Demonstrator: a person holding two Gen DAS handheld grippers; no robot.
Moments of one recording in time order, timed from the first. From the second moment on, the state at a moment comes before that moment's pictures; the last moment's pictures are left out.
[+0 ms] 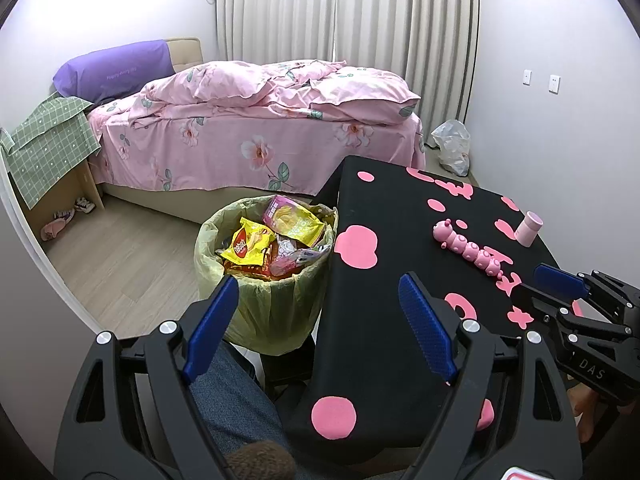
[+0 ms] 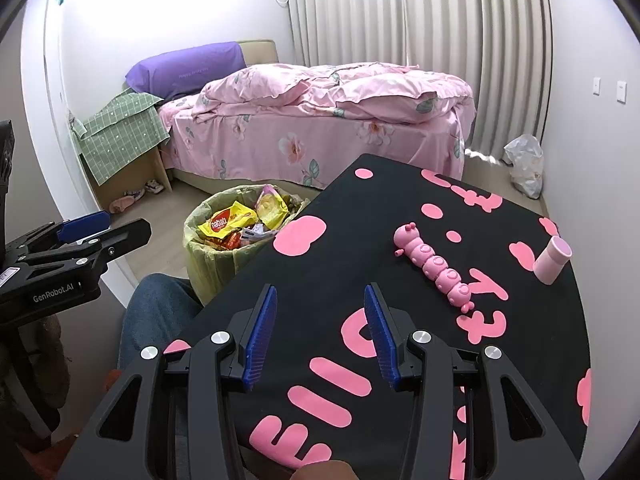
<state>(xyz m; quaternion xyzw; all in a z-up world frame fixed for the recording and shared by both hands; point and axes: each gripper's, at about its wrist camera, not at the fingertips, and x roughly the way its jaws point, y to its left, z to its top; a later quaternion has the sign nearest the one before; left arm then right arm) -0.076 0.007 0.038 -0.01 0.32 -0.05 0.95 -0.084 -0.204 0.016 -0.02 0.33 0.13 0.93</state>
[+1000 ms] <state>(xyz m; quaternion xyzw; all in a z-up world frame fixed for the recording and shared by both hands) -0.076 0.008 0.038 0.00 0.32 -0.06 0.95 -0.084 -0.211 0.019 0.00 0.33 0.12 0.94</state>
